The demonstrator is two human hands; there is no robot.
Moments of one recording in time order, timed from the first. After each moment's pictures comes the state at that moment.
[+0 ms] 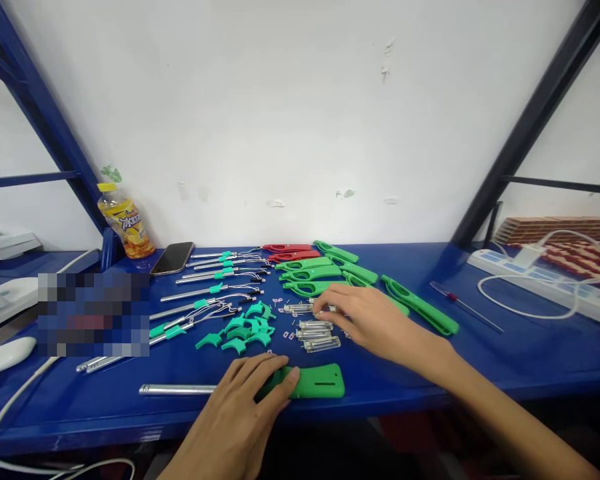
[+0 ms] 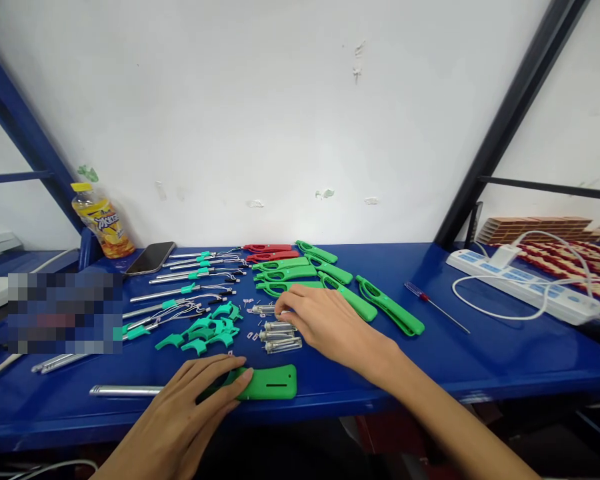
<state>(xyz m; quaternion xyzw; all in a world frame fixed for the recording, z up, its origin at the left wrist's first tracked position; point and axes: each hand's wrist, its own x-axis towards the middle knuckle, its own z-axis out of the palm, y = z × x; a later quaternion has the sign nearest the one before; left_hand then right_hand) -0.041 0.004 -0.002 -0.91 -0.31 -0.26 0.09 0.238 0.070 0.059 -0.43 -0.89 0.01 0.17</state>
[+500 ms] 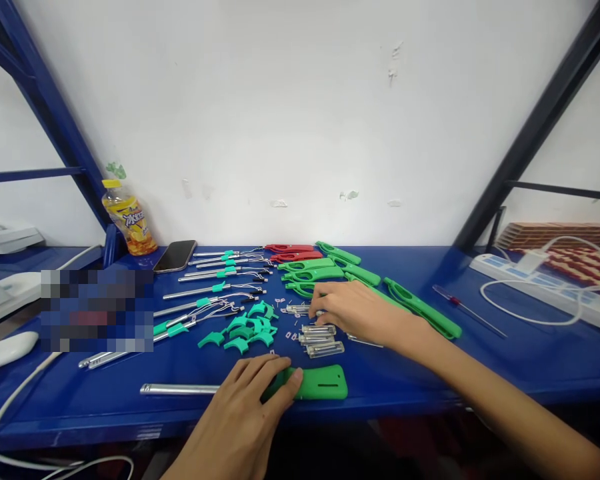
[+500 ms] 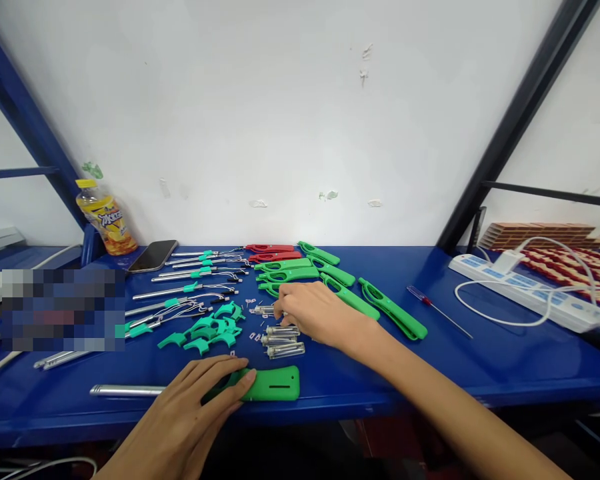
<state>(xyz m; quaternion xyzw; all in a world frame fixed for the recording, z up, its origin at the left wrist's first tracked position) -0.037 0.002 0.000 -0.91 -0.31 -0.25 0.09 0.220 0.094 0.074 -0.40 -0.92 0.01 0.05</state>
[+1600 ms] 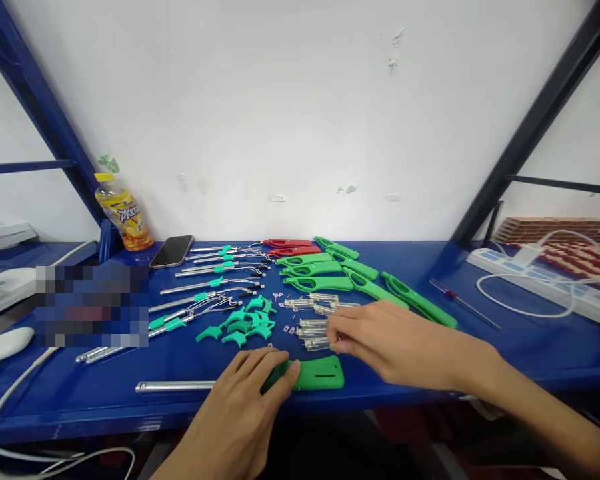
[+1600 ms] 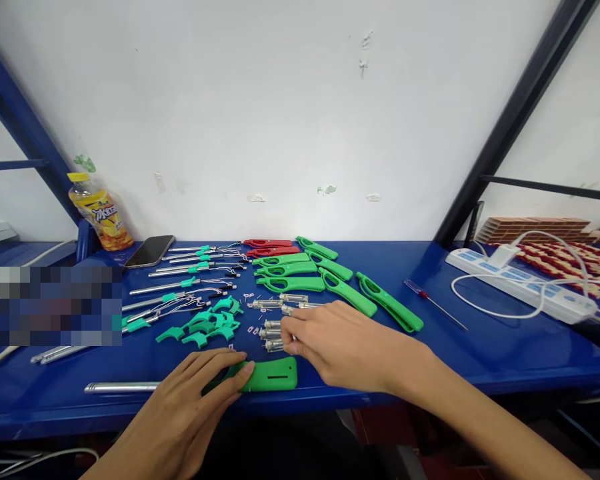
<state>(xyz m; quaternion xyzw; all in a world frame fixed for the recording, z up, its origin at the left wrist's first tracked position) -0.034 -0.001 0.007 -0.91 -0.32 -0.24 0.06 0.244 0.034 0.088 -0.38 -0.92 0.08 0.04</state>
